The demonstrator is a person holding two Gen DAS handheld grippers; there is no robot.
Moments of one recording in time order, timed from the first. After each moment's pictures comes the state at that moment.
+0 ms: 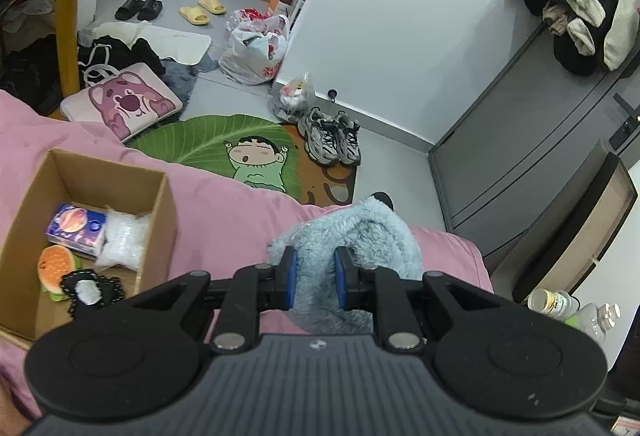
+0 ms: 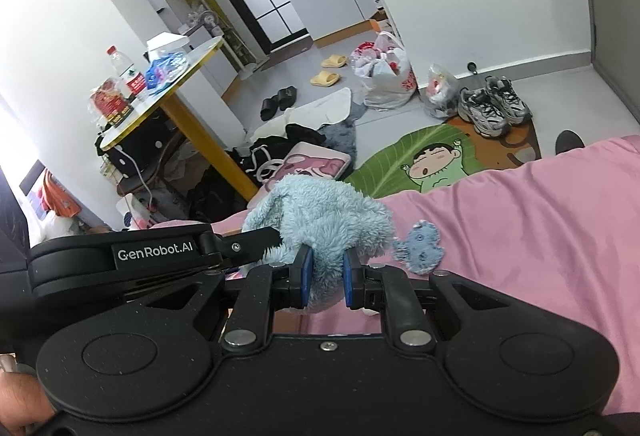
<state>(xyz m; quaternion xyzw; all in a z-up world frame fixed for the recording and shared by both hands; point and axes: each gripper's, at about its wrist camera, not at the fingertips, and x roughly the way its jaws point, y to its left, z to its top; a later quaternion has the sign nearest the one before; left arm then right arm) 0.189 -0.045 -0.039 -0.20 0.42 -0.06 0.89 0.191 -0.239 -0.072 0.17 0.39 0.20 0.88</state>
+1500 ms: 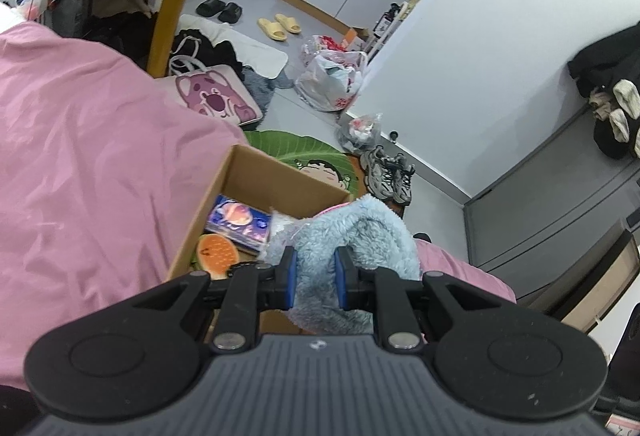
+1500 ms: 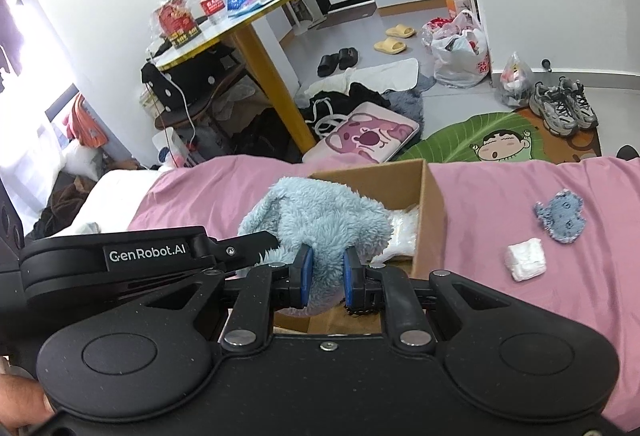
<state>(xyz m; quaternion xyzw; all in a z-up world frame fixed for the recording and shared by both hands) 0.110 0.127 -0.047 -0.28 0.39 0.02 0.88 0.151 -0.074 -0.069 0.10 0.41 0.26 0.87</state>
